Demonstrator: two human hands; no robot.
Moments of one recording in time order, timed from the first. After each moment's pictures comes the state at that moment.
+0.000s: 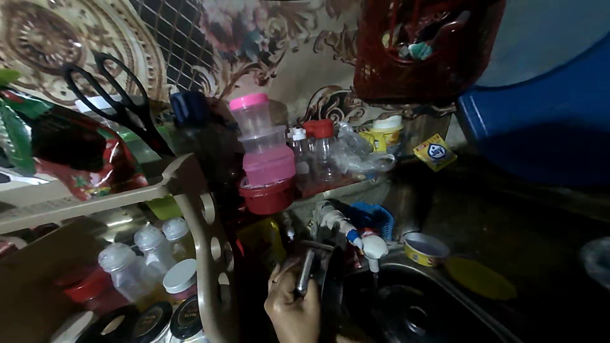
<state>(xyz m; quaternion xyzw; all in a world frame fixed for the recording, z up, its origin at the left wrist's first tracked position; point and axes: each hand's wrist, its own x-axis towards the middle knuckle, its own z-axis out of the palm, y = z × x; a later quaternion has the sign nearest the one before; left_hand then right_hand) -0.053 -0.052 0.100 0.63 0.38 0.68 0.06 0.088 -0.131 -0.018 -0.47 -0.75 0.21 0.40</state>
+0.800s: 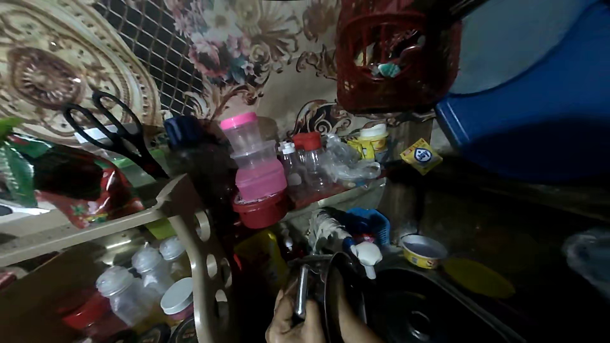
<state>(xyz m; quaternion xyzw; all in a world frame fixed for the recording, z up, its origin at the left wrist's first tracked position) -0.045 -0.085 0.114 0.56 0.39 0.71 0.17 0.038 -0.042 0.087 -0.59 -0.38 0.35 0.62</state>
